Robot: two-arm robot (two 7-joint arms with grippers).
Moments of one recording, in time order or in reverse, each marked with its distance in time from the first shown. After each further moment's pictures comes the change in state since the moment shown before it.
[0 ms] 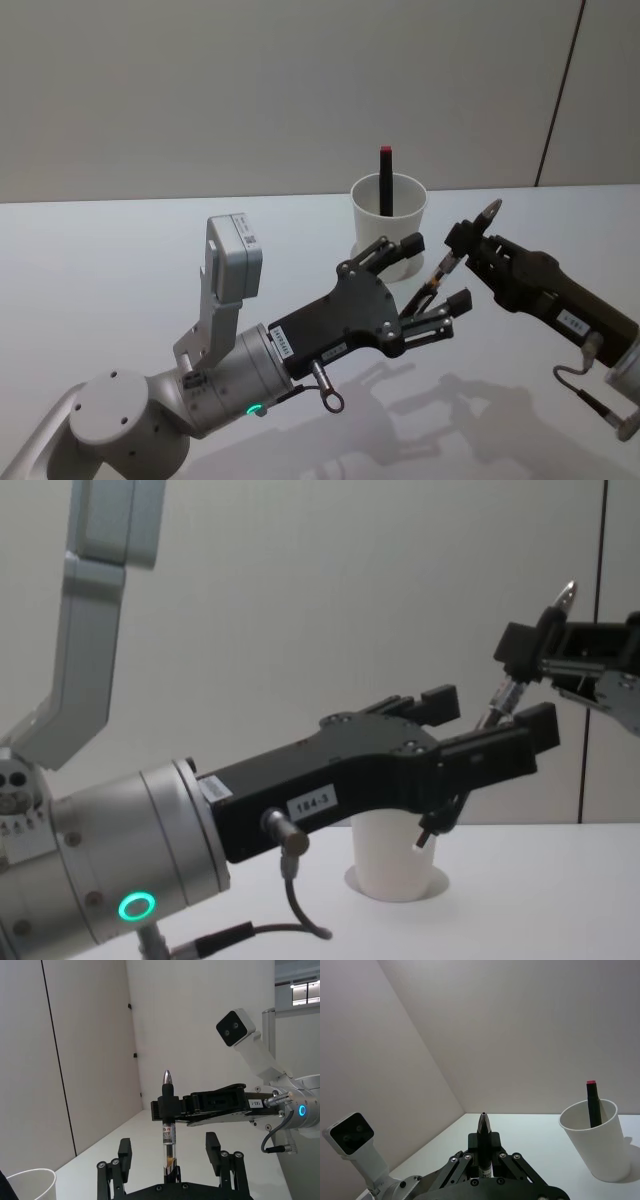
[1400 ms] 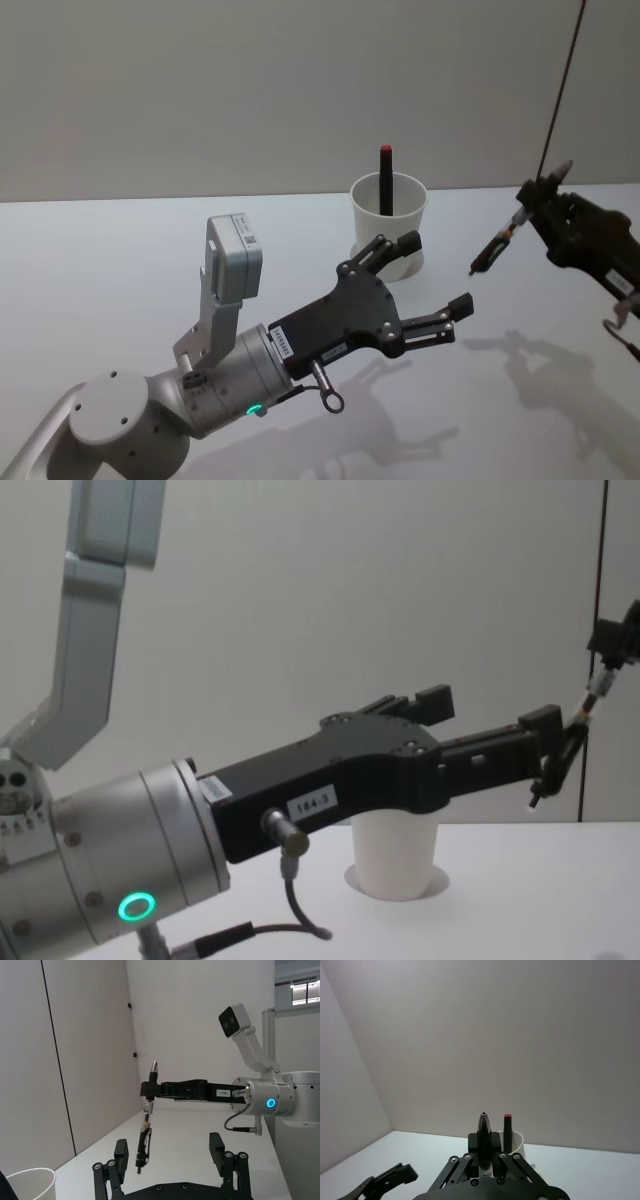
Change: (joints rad) left arm 0.000 0.000 0.000 0.000 0.000 0.000 -0.001; right arm 0.023 0.045 0.038 0.040 -0.138 -0.158 -0.150
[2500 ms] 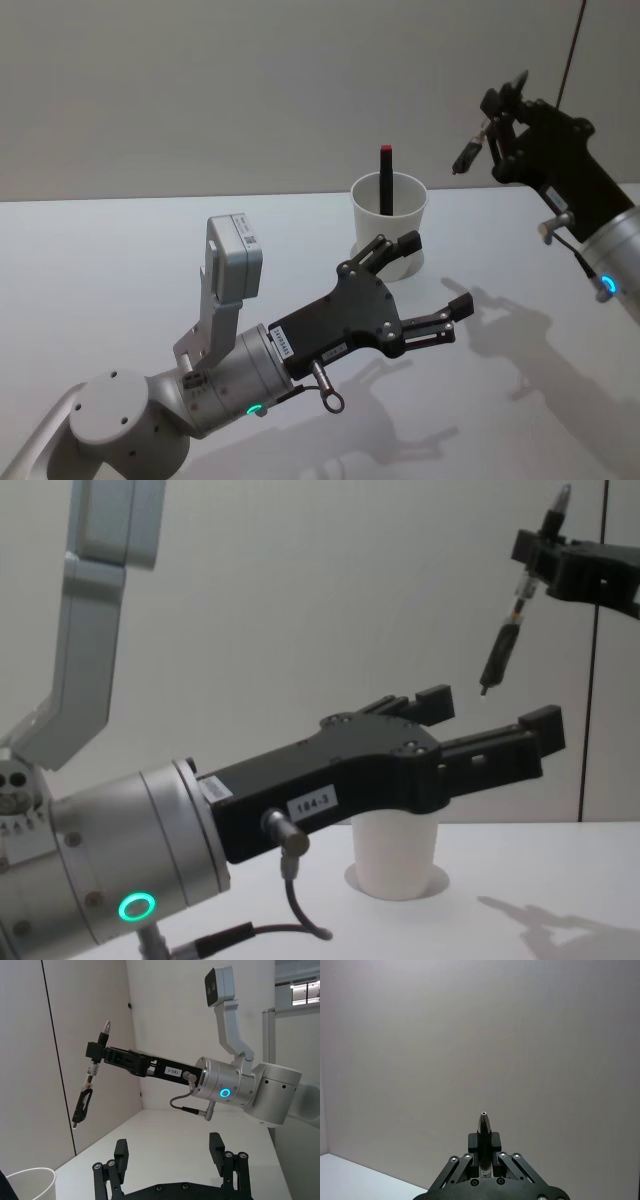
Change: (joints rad) left arm 0.000 0.000 0.000 0.000 0.000 0.000 0.000; right arm 0.221 -0.194 -0.080 0.132 -0.415 -0.124 -0.102
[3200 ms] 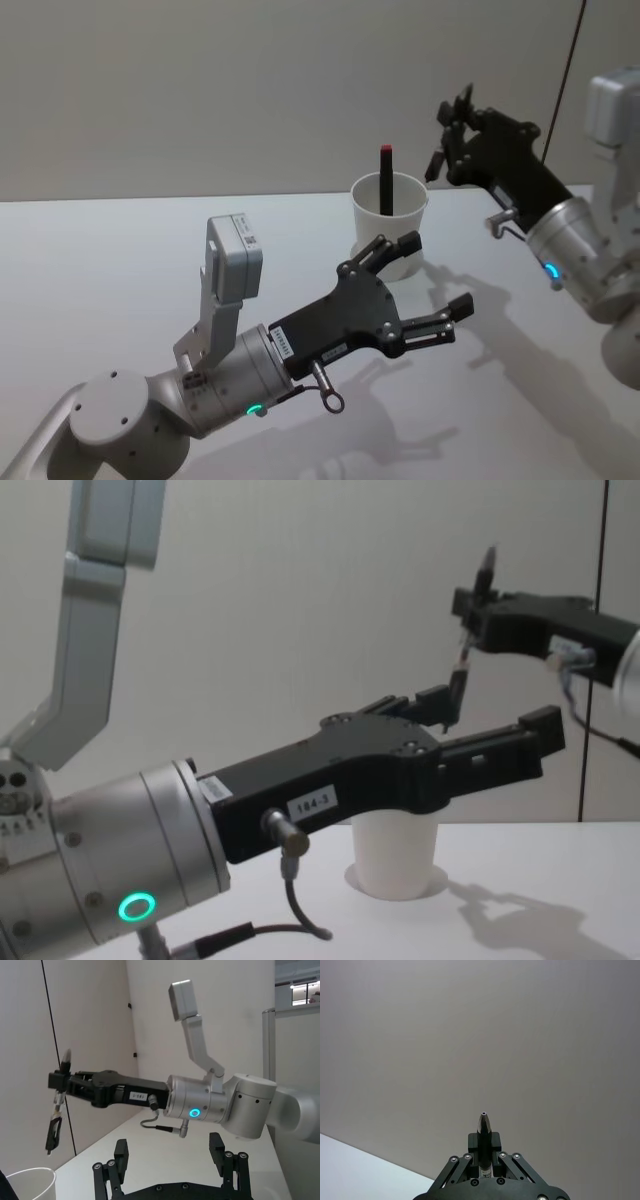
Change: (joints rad) left arm 0.000 0.000 0.000 0.000 0.000 0.000 0.000; right arm 0.103 -0.094 -0.041 0.161 -0.134 0.031 0.000
